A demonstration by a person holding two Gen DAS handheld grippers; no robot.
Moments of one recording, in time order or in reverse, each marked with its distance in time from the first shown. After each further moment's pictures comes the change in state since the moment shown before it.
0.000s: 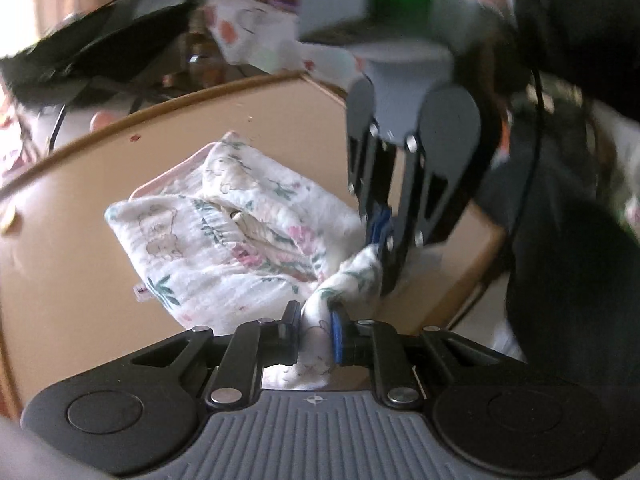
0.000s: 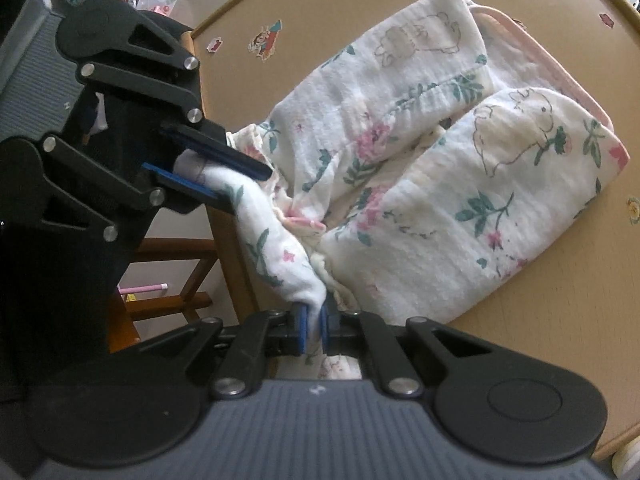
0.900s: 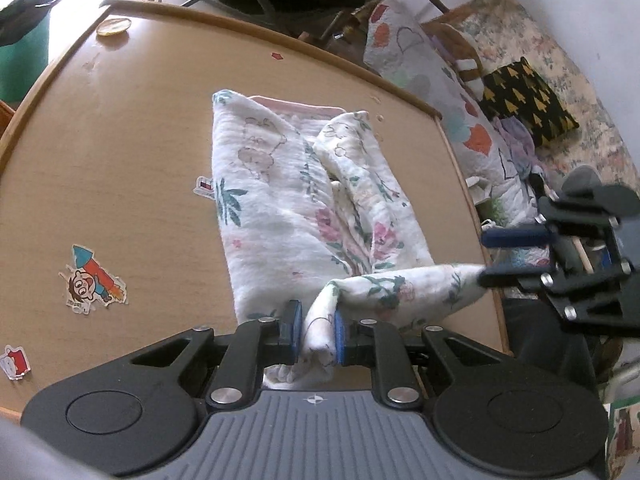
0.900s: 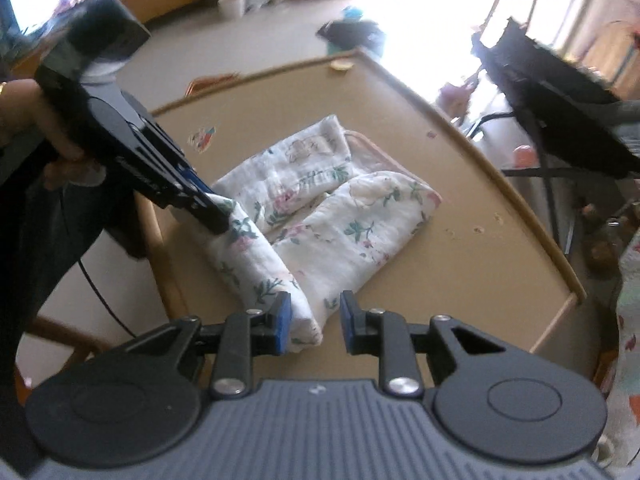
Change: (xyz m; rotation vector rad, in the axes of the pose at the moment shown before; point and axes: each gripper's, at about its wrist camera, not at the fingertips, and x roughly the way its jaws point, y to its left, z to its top) left arm 0.033 0.033 -0.031 -0.589 -0.054 0.046; right arm -0.051 0.076 -0.102 0.008 -0.504 -0.544
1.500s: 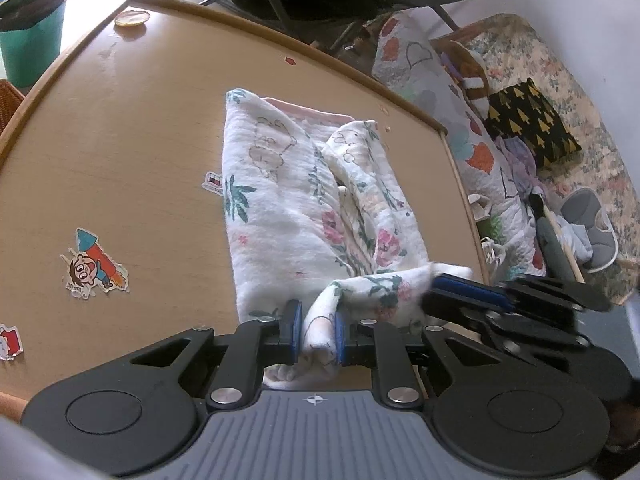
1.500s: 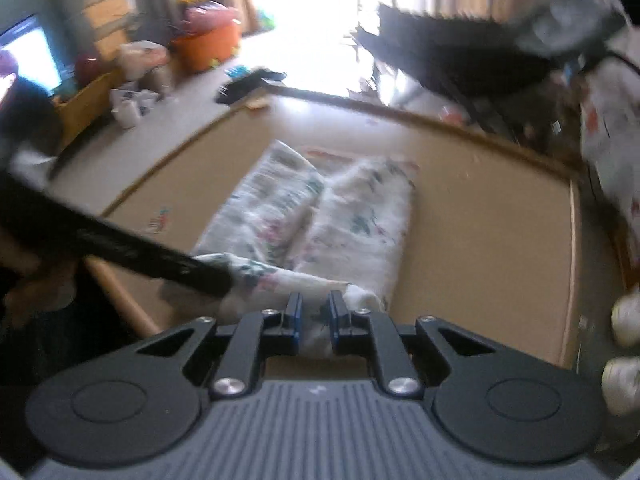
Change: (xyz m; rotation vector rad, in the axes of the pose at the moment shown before) left arm -0.005 0.006 -0.005 -0.057 -0.040 -0.011; right arm 0.027 0.035 -0.029 0.481 -0.153 -0.112
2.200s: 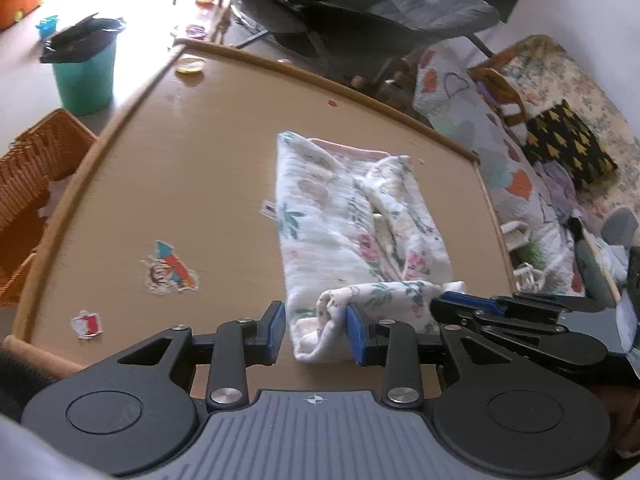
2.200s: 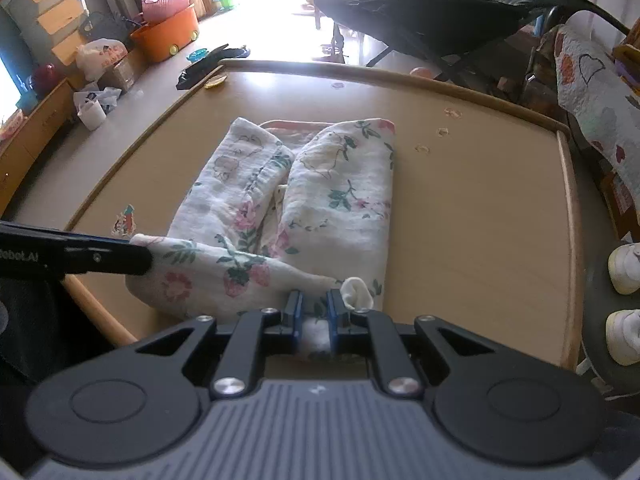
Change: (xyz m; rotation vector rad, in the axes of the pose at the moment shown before) left arm -0.053 -0.007 -0.009 0.007 -0.106 0.190; right arm 0.029 0.002 -0.003 0.100 0.075 -0.052
